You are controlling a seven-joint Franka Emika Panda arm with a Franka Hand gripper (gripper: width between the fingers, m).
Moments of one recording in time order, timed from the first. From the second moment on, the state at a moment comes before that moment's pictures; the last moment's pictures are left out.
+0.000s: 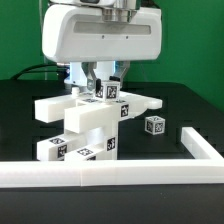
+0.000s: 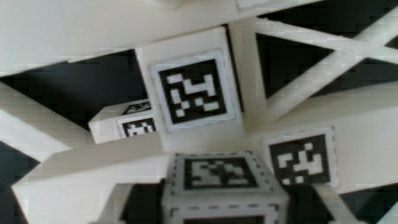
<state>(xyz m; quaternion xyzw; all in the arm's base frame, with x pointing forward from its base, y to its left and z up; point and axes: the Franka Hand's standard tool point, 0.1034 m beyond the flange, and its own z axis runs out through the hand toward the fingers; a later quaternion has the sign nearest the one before) 0.580 -0.015 0.121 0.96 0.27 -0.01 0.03</state>
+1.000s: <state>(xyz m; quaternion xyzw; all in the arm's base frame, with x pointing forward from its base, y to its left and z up) 0.580 -0.013 0.121 1.00 -0.09 0.00 0.02</state>
